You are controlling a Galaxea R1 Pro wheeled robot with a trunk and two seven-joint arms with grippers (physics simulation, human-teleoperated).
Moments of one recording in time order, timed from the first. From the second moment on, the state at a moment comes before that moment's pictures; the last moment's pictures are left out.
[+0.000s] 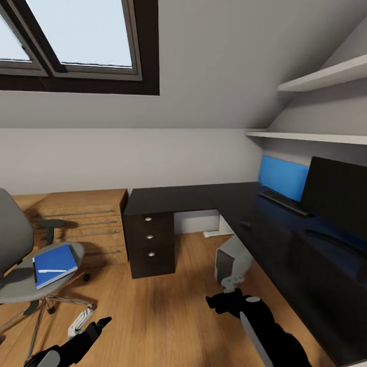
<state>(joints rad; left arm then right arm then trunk) -0.28 0.26 -0.03 -0.64 1.02 0.37 -0.20 -0.31 -0.03 0.28 -1.23 -0.14 0.68 0.05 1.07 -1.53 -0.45</state>
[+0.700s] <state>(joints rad) -0.28 0.25 -0.04 -0.76 1.02 0.38 -0.25 -0.26 -0.17 0.39 -0.80 -0.13 0.27 0.04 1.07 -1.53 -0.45</state>
